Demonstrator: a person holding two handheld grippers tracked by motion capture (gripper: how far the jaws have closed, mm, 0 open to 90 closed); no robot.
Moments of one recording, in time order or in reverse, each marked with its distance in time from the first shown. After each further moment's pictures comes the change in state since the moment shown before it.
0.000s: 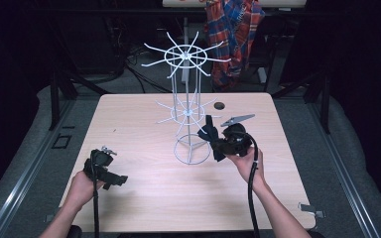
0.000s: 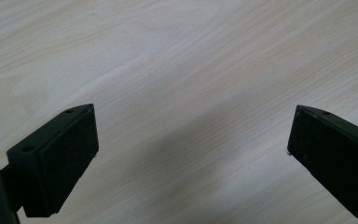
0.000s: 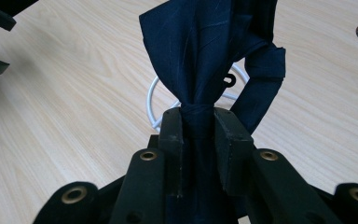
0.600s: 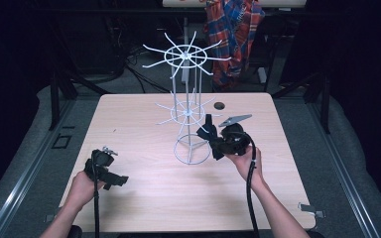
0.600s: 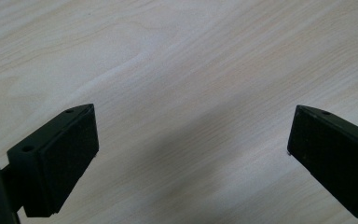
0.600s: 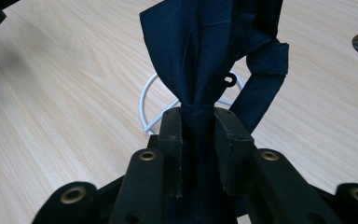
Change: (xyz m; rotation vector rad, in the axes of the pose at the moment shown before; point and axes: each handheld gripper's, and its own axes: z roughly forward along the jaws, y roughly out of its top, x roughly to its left) left arm -0.002 0.001 0.001 0.003 0.003 0.007; right arm -0.003 0.001 0.009 -0.015 -0.008 -0.047
